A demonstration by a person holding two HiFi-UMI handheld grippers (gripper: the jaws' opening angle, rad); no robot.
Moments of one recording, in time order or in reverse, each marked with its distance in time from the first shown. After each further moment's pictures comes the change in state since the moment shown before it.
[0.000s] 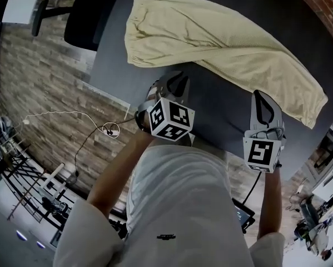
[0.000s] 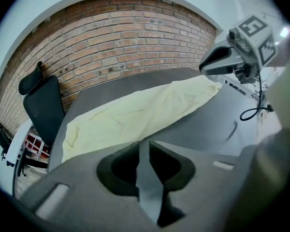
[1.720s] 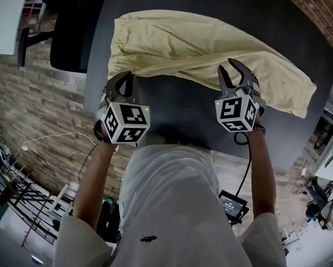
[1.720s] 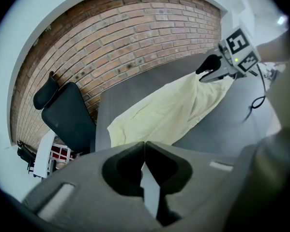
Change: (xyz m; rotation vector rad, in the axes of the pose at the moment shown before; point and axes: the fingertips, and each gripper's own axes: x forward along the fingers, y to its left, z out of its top) left arm -0.035 0.141 -0.004 0.106 0.114 0.172; right arm 0.117 -0.011 0.021 -0.053 0.125 -0.015
